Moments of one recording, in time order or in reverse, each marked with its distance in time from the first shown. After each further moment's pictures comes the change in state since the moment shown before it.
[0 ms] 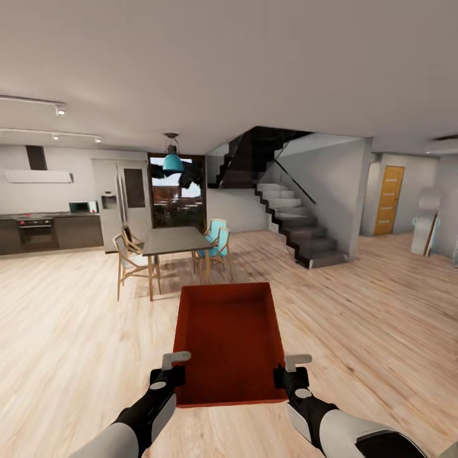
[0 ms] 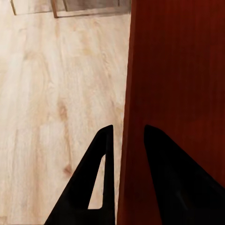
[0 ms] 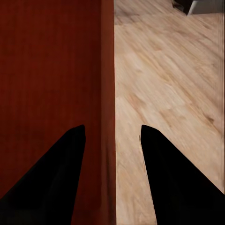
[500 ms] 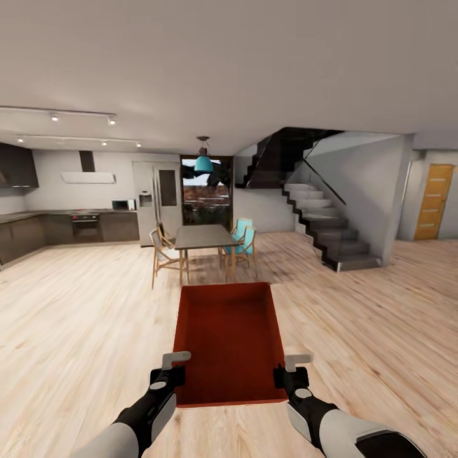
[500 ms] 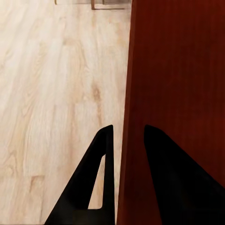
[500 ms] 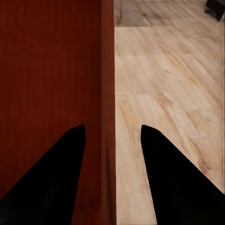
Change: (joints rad) left arm 0.000 0.000 0.000 -0.001 0.000 0.000 0.000; right arm 0.000 0.000 0.000 -0.001 0.000 0.000 0.000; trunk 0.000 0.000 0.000
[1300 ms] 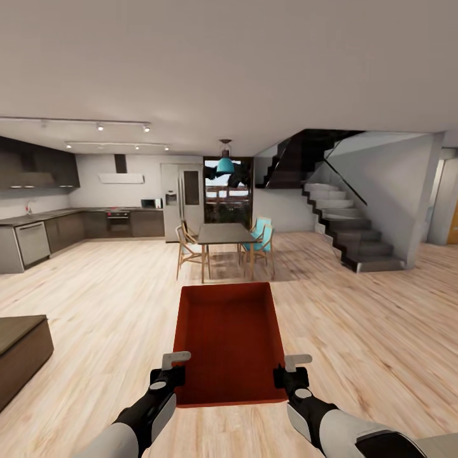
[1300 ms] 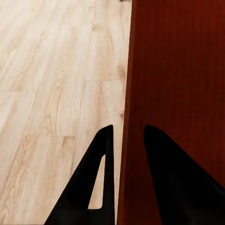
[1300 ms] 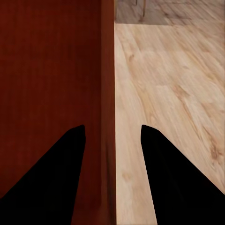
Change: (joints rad) left arm 0.000 0.000 0.000 0.001 0.000 0.000 0.000; right arm 0.000 0.000 0.000 0.002 0.000 0.000 0.000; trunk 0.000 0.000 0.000
